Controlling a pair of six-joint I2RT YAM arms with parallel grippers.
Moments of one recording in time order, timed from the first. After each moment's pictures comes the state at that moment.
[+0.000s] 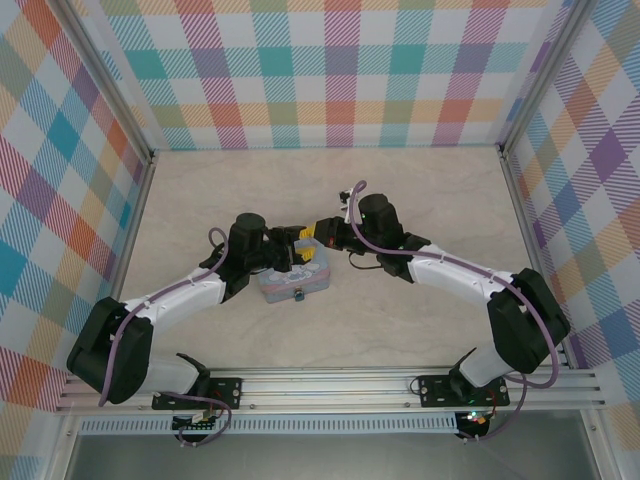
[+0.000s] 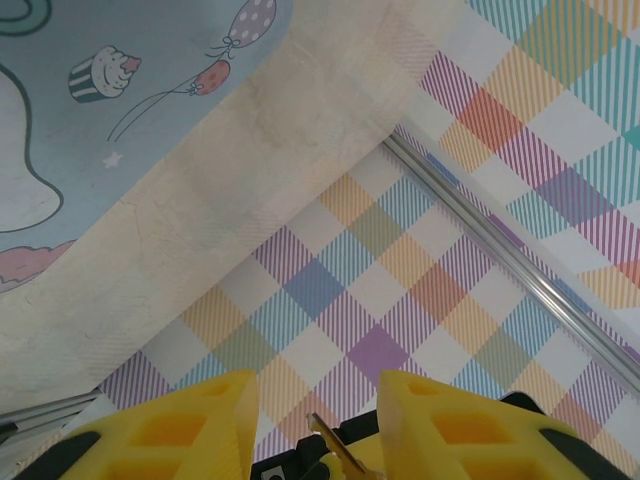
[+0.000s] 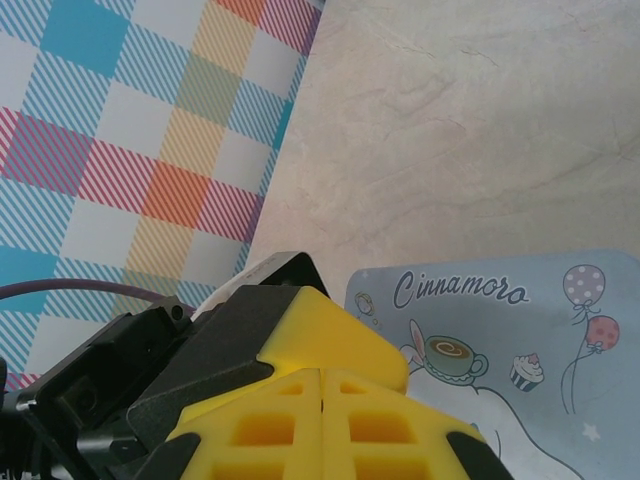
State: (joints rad) left arm -0.54 1.34 0.70 0.21 0.39 -2.09; right arm 0.70 1.51 0.96 0.17 -0.39 0.87
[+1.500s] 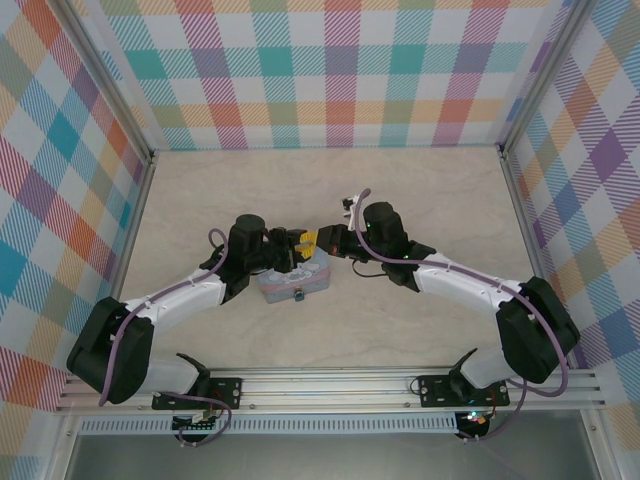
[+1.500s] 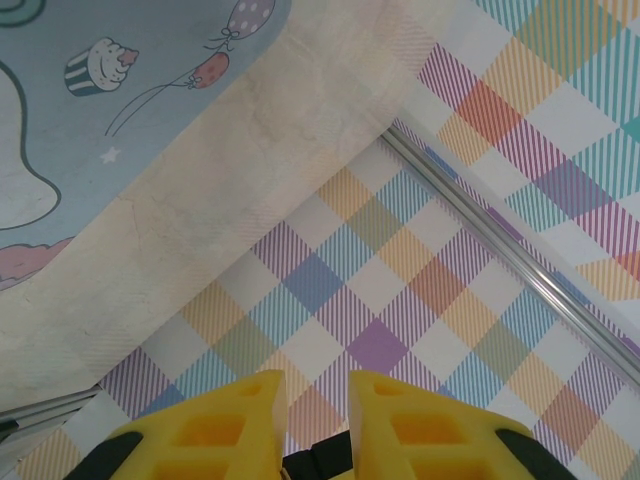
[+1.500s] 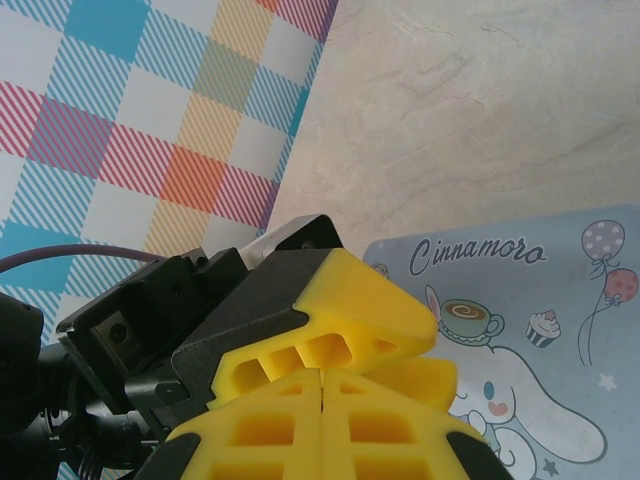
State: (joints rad) left arm -0.54 1.34 0.69 0.24 0.40 -2.09; right arm 0.72 1.44 0.88 0.20 -0.40 0.89
